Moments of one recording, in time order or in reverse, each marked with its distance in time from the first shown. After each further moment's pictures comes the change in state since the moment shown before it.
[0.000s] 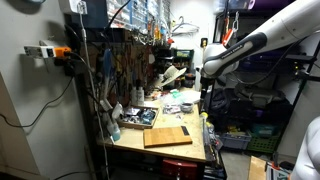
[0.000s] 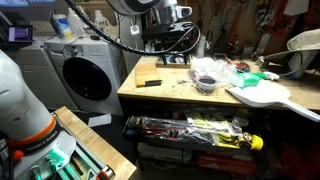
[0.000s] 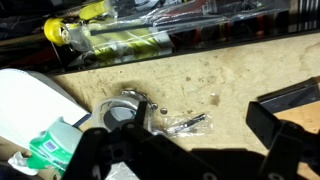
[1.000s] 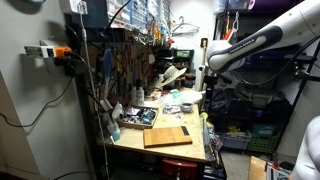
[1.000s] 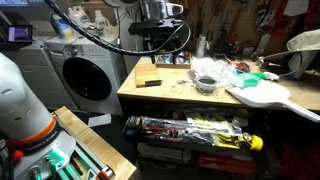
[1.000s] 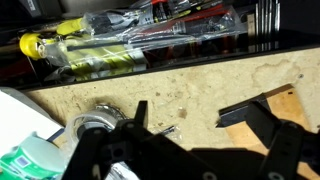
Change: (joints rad) arm 0.032 -0.128 -0.006 -0.057 0.004 -0.157 -0.009
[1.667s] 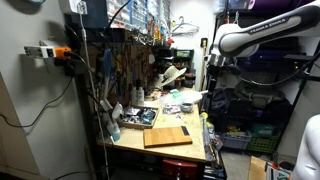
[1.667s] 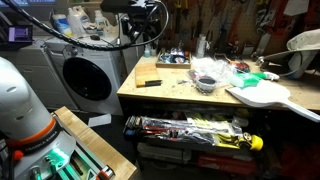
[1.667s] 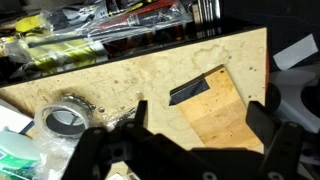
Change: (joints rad) arm 0.073 -0.217 0.004 -0.029 0.093 -0.195 0.066
